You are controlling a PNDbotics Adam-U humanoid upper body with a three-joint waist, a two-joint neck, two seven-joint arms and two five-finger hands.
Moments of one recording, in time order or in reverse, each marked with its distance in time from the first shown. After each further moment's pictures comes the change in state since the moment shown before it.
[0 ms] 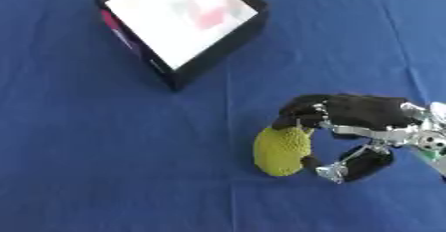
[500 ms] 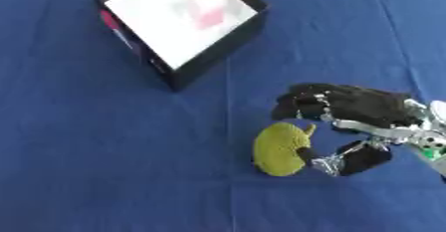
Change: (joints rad) left arm 0.001 0.000 -0.003 -0.001 0.000 0.004 0.004; right arm -0.001 -0.007 -0.006 0.000 0.003 -0.042 -0.101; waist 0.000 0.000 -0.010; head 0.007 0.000
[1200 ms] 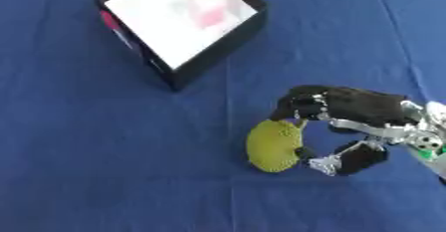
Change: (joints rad) left arm -0.009 0.000 -0.005 0.000 0.004 0.004 0.004; right arm -0.005 0.006 0.001 0.000 0.019 0.037 -0.035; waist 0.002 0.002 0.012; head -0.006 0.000
